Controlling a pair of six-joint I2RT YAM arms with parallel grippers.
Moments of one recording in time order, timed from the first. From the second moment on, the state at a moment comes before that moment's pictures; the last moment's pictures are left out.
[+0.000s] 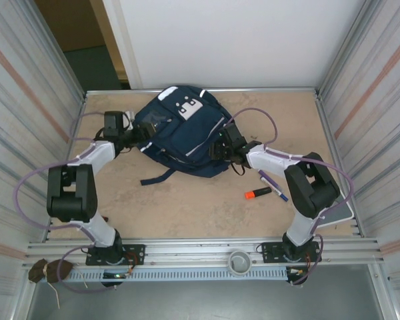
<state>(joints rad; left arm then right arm) -0.05 1.67 1.02 -0.10 0.39 -0.51 0.59 1.75 1.07 -0.22 0.11 0.54</state>
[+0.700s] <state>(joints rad) -0.11 1.85 1.04 0.03 0.52 -0.59 0.54 1.82 1.23 -0.37 0.42 0.23</state>
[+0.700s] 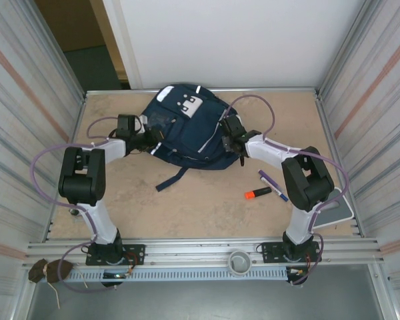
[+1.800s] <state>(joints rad) -0.22 1.51 0.67 0.19 0.43 -0.76 1.05 2.02 1.46 -0.43 0.43 0.71</state>
